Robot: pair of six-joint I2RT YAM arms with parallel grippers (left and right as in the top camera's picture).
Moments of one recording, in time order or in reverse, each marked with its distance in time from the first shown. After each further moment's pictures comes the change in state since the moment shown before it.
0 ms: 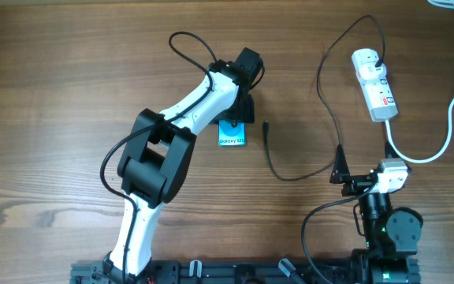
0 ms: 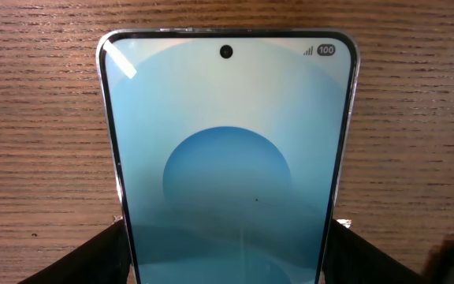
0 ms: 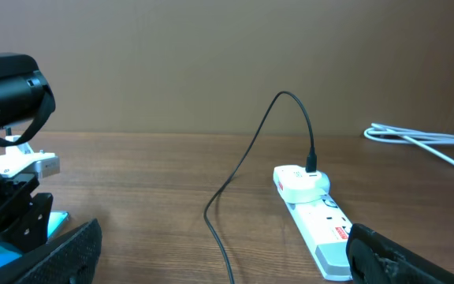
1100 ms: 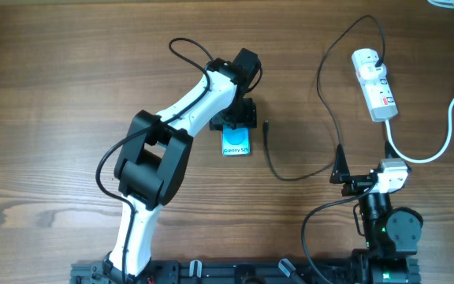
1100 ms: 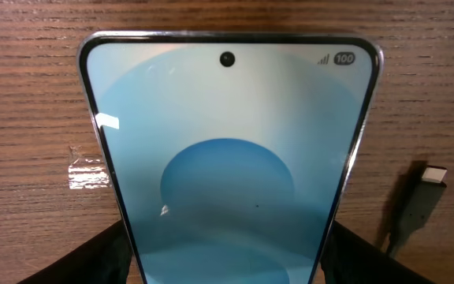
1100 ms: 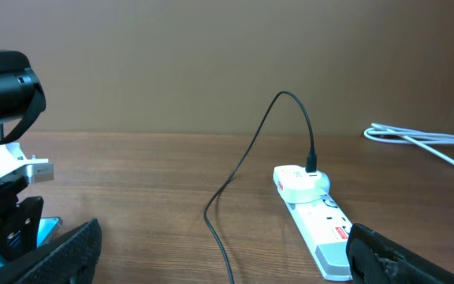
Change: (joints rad) left arm 0.005 -0.026 -0.004 -0.079 0.137 0.000; right arm 0.000 0.000 0.000 0.000 0.000 0.000
